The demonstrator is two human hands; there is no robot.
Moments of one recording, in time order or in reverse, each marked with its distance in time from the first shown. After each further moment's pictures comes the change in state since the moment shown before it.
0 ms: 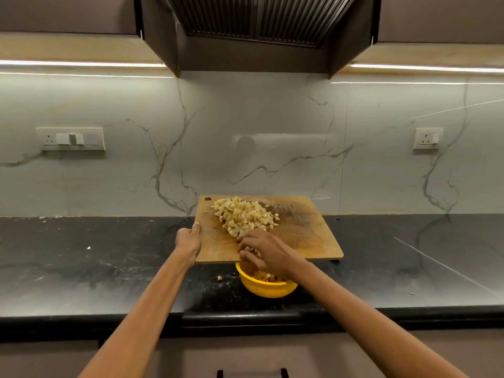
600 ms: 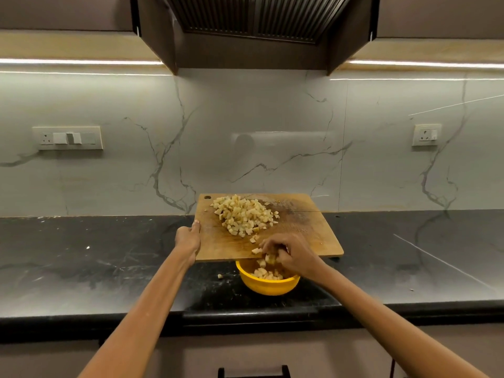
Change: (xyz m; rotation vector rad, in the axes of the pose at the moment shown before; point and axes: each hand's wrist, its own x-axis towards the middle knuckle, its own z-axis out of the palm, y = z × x) left_hand 0.004 0.000 -0.001 0.035 0.013 0.004; right_hand -0.036 0.019 -0.011 0.265 0.141 0.189
